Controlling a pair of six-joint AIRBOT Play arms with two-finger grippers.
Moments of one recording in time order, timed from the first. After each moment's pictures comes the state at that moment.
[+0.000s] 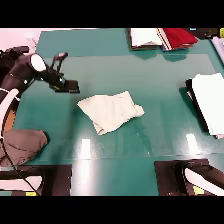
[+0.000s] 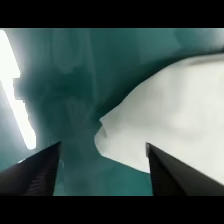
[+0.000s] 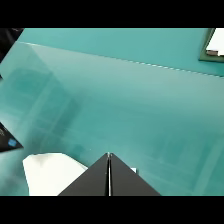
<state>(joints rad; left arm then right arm) -0.19 -1.47 1.33 1.27 -1.15 -1.50 0.03 -1.08 1.74 -1.07 1.26 1.49</state>
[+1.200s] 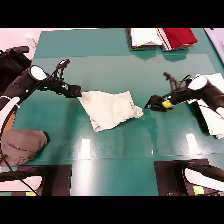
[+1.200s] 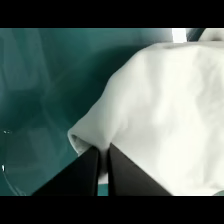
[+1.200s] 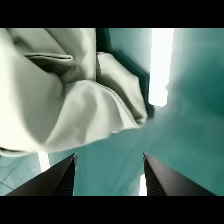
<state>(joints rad) -0.17 -1.44 1.21 1.04 -1.00 -1.33 0.05 -1.26 0.90 -0.92 1.16 1.45</state>
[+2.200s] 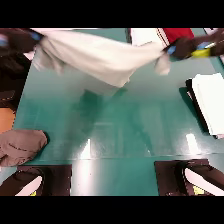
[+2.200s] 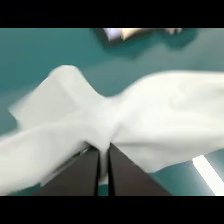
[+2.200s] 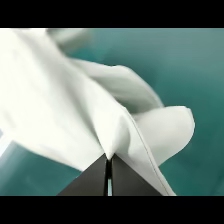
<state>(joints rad) -0.17 -0.92 1.53 1.11 -0.96 -1.33 0.03 -1.04 1.57 -0.91 1.24 1.35</state>
